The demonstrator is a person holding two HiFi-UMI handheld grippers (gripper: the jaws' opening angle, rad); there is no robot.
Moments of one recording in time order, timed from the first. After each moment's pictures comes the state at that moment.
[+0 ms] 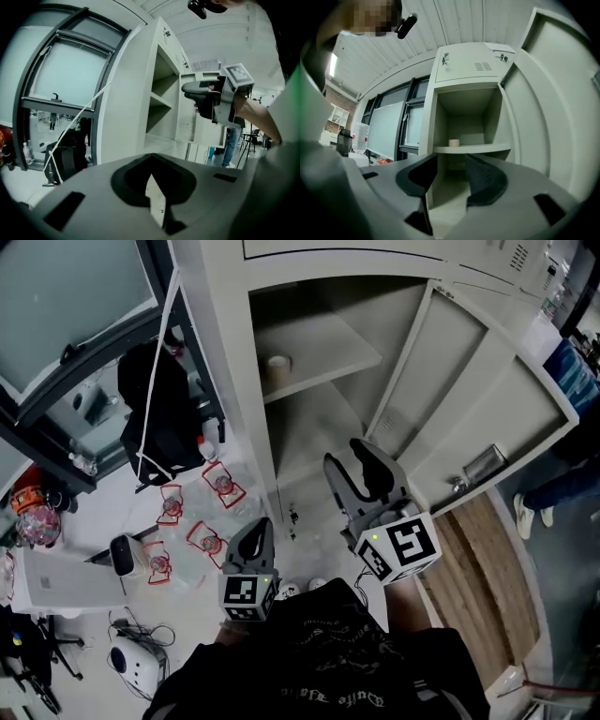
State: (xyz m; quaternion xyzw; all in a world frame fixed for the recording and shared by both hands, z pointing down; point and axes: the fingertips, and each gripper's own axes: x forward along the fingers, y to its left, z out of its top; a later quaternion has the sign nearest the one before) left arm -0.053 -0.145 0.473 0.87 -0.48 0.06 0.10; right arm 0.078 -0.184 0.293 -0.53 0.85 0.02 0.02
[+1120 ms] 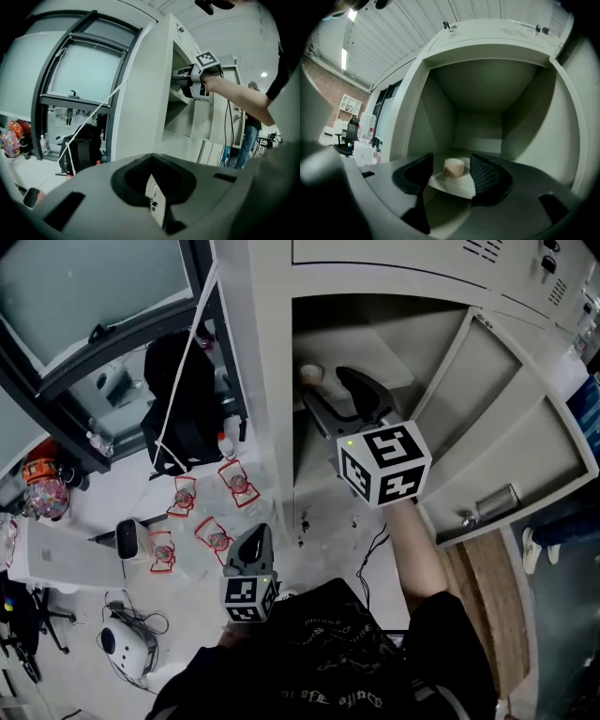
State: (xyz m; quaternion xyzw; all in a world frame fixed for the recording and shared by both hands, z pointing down) left arm -0.082 -0.153 0.490 0.82 -0.55 0.06 0.14; right arm 0.024 -0.307 0.244 -0.47 0.88 0.06 -0.05
